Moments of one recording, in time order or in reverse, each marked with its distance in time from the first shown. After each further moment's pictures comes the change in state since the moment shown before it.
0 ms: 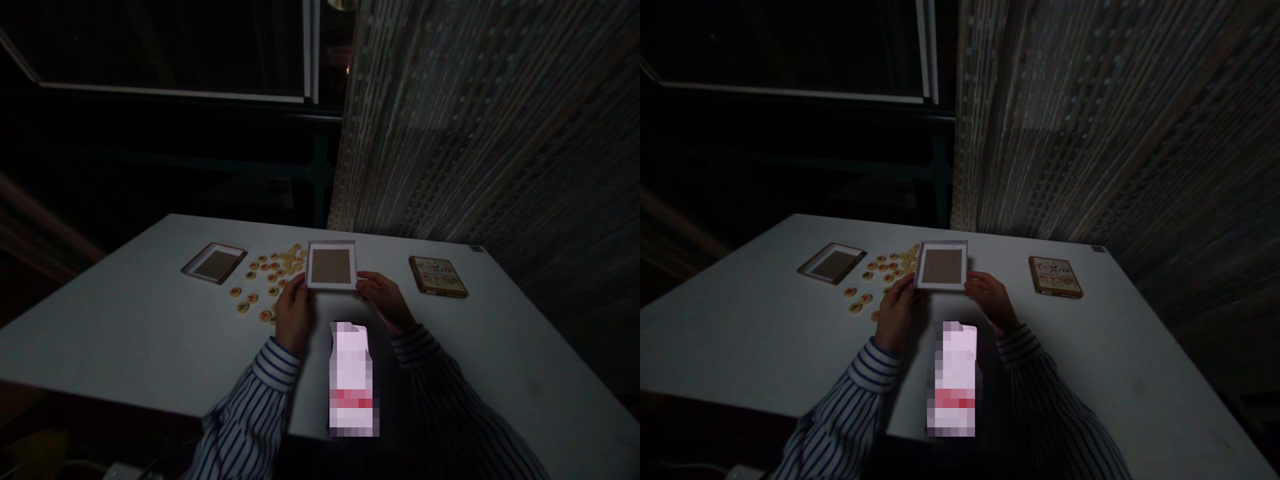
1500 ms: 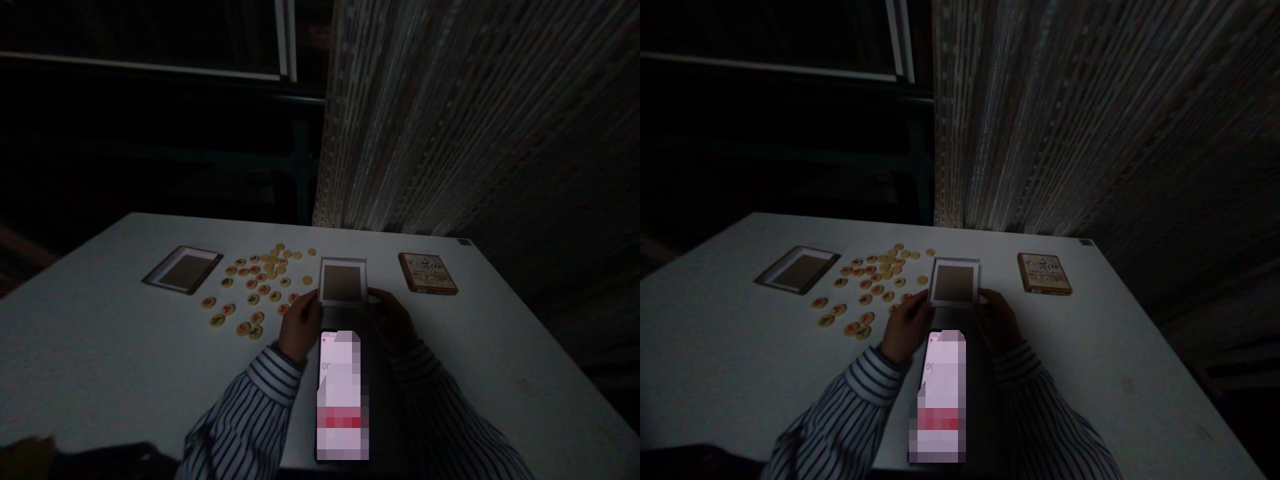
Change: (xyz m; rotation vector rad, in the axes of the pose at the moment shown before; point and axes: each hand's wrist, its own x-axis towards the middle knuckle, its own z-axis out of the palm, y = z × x) left_hand -0.003 -0.037 0.024 0.359 -0.308 0.166; right_hand -0.022 0.044 -0.040 -0.606 0.215 -0.225
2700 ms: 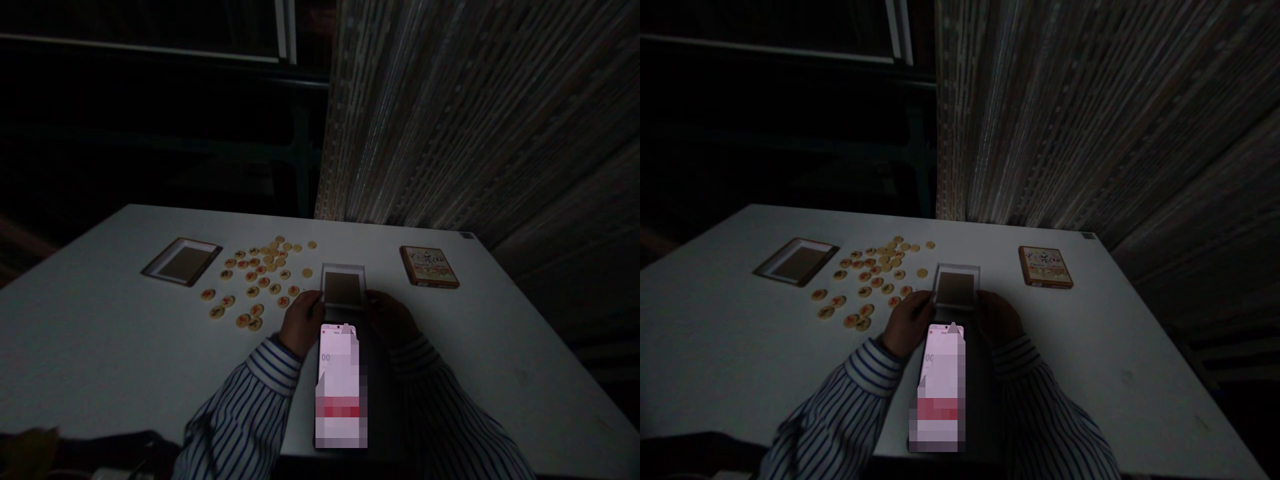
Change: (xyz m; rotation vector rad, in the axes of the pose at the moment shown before) left_hand -0.004 -0.006 -0.001 0.226 -0.095 0.170; right_hand -0.004 0.000 -0.001 -0.377 -0.132 -0.042
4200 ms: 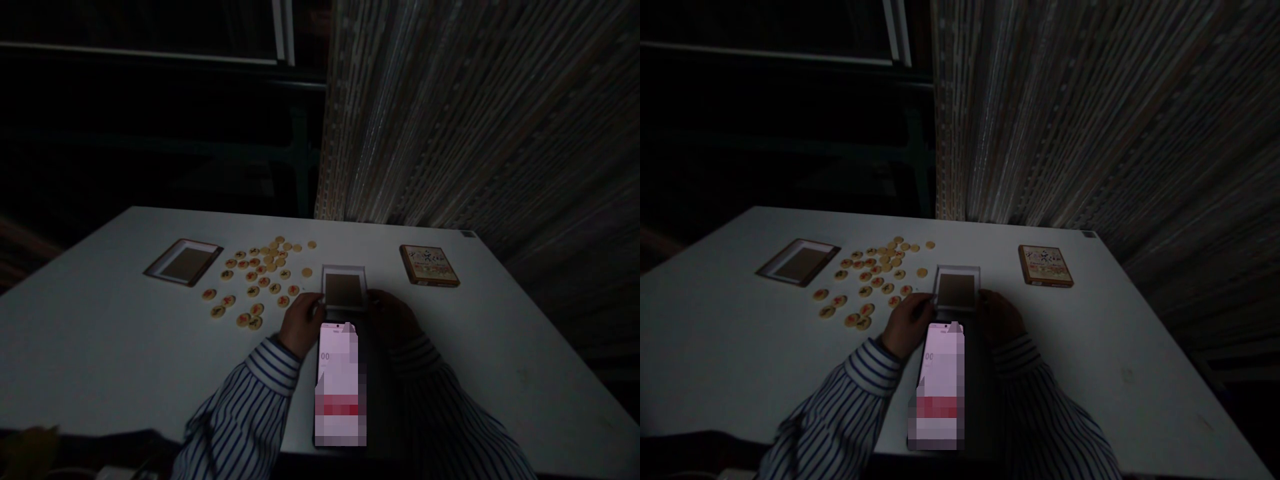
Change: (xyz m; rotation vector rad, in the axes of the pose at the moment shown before) left_hand -0.004 0.000 0.000 0.057 0.026 0.017; right_hand -0.001 0.003 -0.001 -0.048 -0.011 0.024
